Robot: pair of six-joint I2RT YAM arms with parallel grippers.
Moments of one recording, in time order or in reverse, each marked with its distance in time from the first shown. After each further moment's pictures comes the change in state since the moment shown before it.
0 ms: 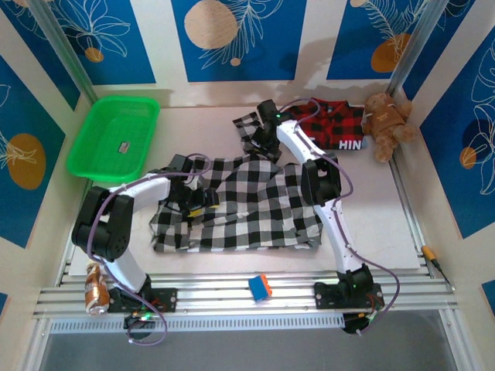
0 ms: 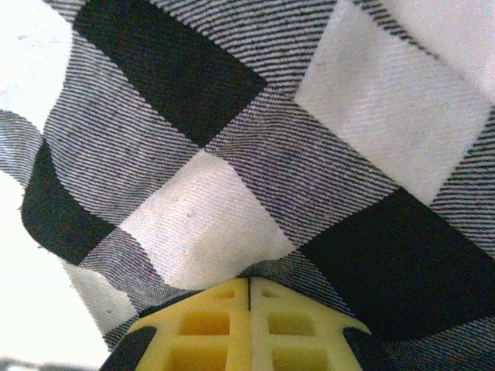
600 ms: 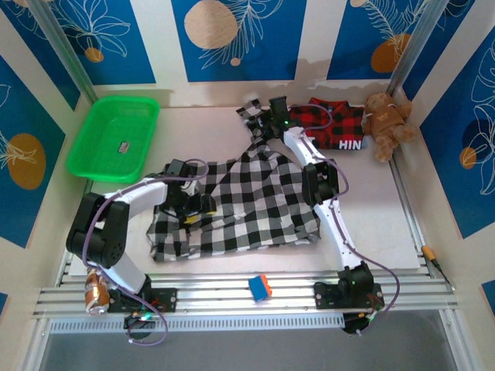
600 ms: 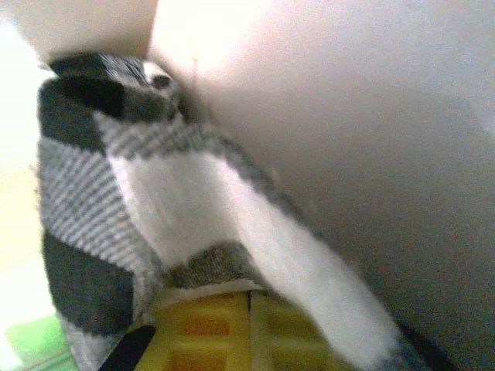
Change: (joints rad) left arm 0.000 -0.066 -0.060 -0.054 -0.008 0.010; right arm -0.083 0.236 0.194 0.565 -0.017 0.426
